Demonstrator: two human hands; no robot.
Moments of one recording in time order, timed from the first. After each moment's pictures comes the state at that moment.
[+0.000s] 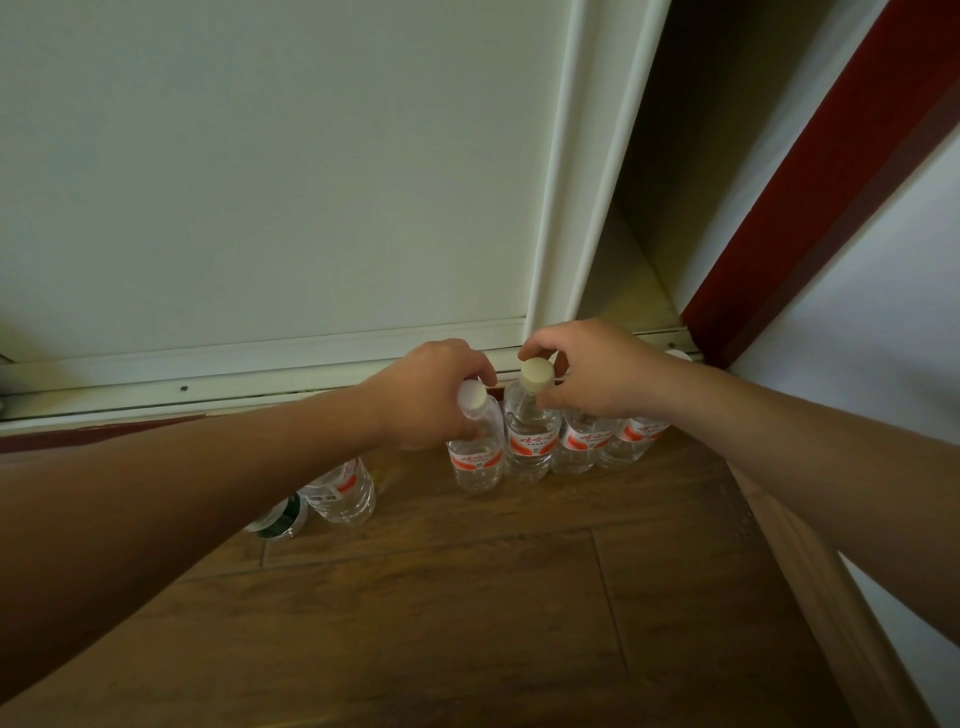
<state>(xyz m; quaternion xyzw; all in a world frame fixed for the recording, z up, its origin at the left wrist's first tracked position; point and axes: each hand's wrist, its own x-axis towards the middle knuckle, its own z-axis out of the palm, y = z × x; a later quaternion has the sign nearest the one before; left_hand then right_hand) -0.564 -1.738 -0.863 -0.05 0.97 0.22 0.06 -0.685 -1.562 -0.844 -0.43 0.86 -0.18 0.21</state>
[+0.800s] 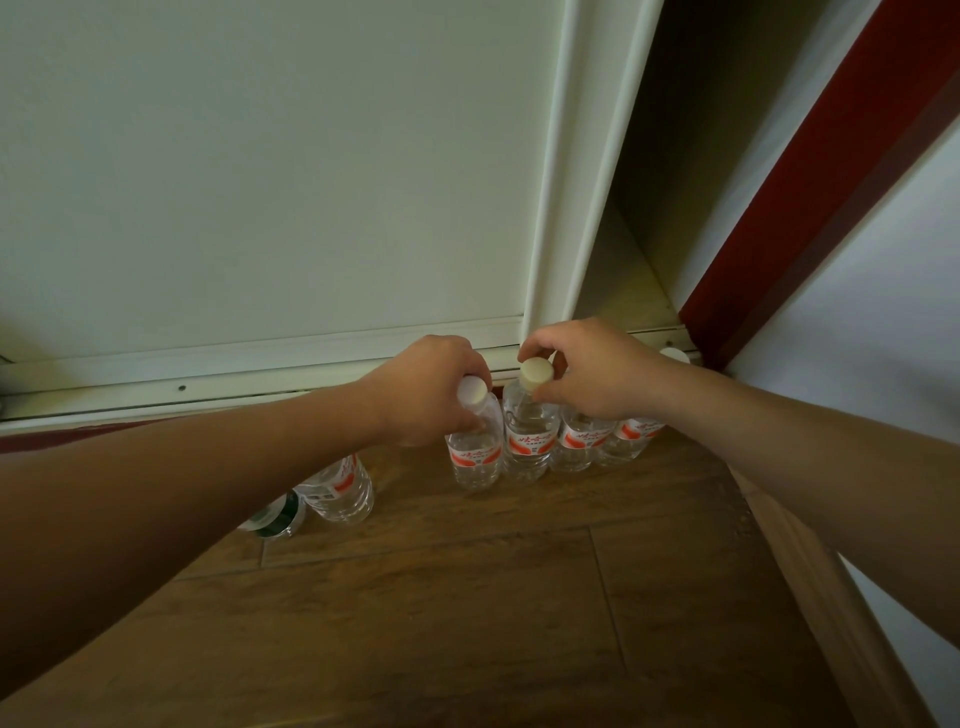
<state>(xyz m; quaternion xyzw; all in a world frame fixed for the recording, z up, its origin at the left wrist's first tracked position) -0.565 -1.733 -0.856 -0.05 0.97 0.21 0.06 -0.685 -1.559 -0.848 -0.44 0.86 -0.18 0.20</state>
